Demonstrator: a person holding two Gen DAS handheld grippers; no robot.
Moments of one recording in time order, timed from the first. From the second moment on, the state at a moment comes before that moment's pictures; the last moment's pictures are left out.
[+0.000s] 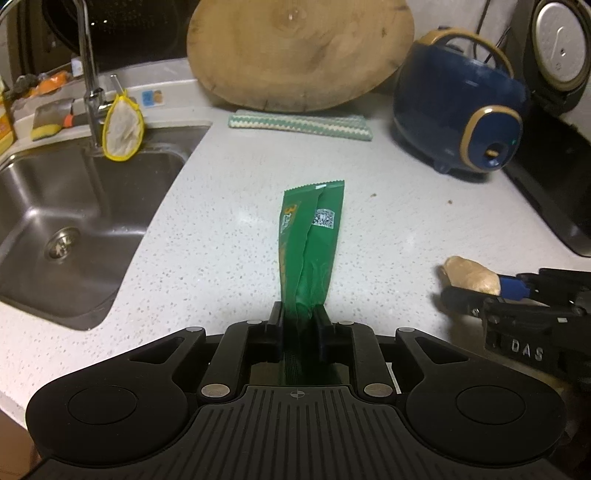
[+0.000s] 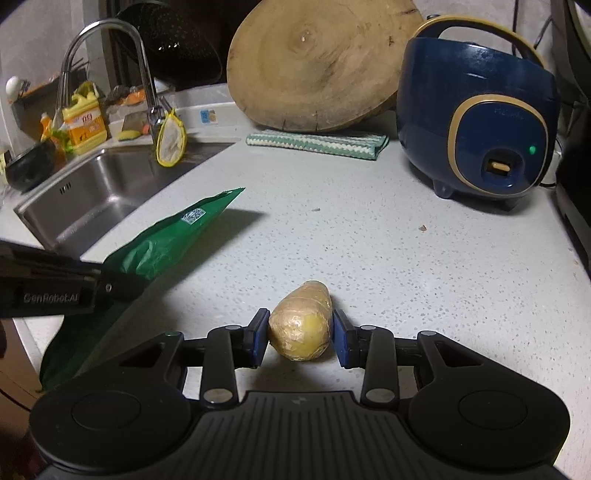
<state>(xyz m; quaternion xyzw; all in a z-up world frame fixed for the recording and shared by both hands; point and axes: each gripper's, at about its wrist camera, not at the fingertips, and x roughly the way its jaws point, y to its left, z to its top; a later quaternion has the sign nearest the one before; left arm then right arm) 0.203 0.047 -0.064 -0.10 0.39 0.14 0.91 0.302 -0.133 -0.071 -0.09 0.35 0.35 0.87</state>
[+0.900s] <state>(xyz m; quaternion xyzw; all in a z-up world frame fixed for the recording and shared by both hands) -0.063 0.165 -0.082 -0.21 0.33 0.03 0.92 0.064 -0.024 -0.053 -0.10 0.37 0.33 0.86</state>
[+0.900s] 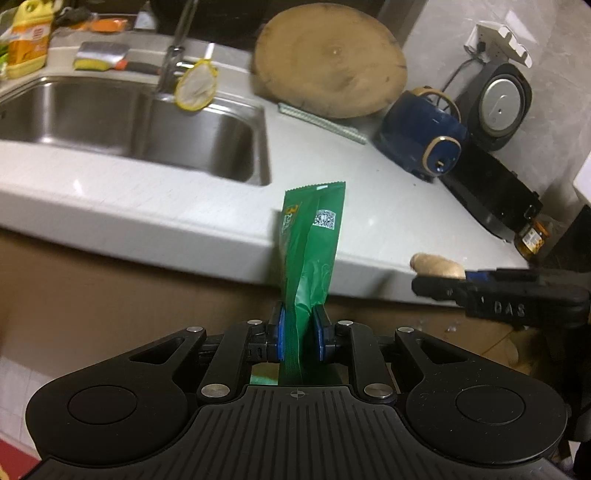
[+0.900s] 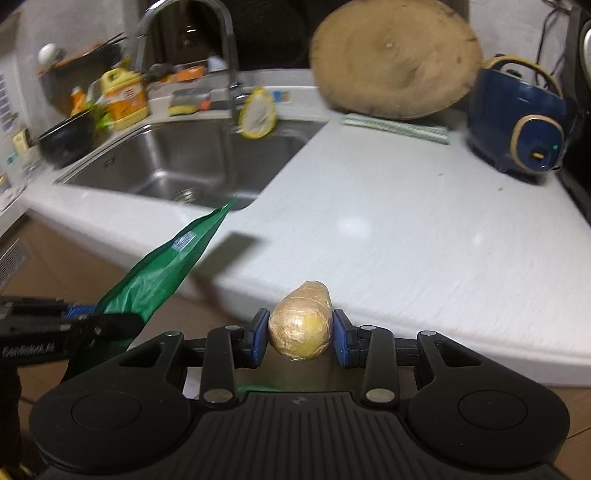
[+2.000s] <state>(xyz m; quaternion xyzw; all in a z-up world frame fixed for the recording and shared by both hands) -0.074 0.103 -0.242 -0.17 0.59 -0.02 0.79 0.052 -0.046 -0.181 -0.14 0.54 0.31 0.77</state>
